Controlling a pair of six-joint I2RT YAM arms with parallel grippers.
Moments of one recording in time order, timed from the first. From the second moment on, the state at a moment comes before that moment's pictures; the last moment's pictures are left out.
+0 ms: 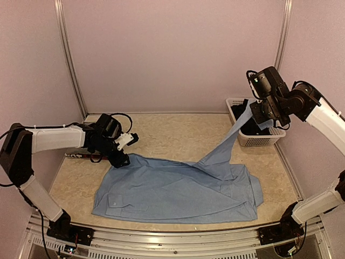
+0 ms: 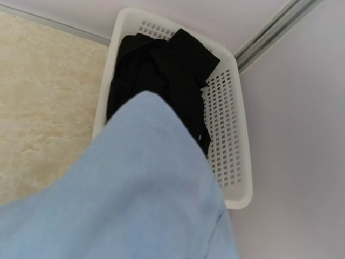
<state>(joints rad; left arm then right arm) -0.47 1.57 0.99 -0.44 0.08 0.44 0.70 1.31 1.55 -1.03 0.81 0.09</state>
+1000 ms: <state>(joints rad) -0.60 1.49 0.99 -0.41 -0.33 0.53 0.70 1.37 1.77 -1.34 0.86 0.25</state>
